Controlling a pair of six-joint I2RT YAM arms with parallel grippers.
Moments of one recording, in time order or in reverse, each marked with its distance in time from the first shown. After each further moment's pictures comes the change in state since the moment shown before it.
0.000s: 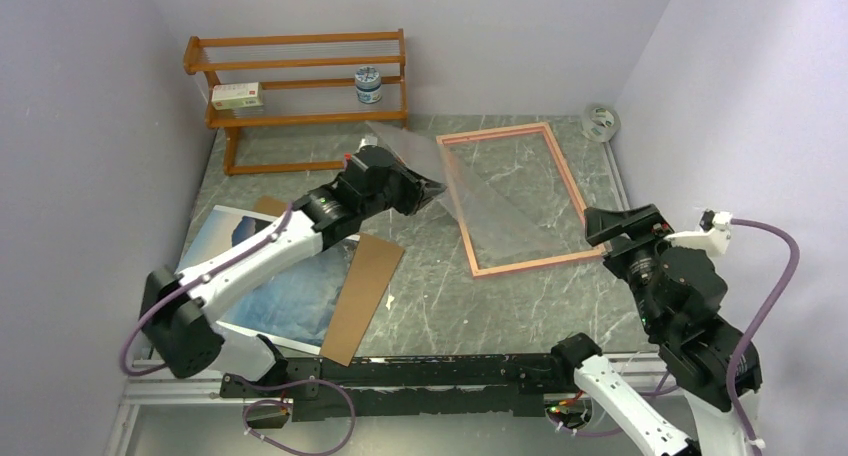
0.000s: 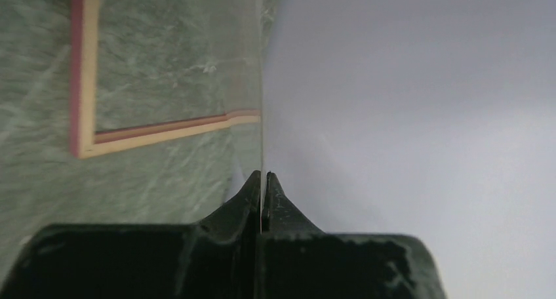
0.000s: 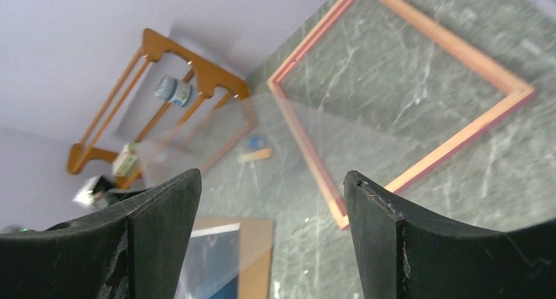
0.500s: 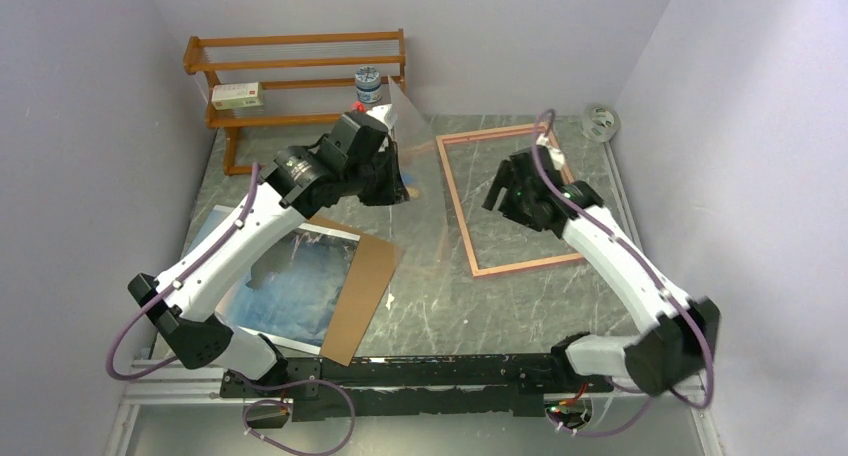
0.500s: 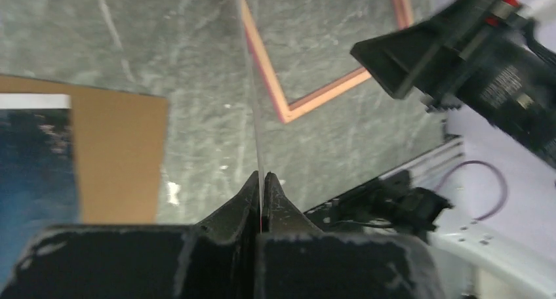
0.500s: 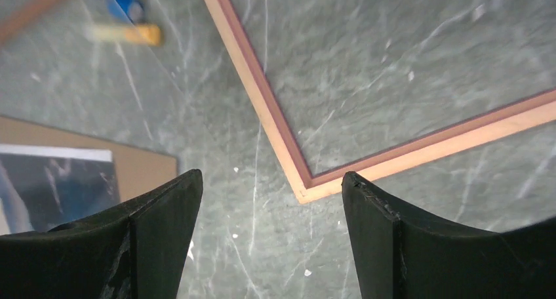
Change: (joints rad) left arm 0.005 -0.001 0.457 -0.729 0.010 0.864; right arm -0.009 0.694 -0.048 0.214 -0.227 -0.196
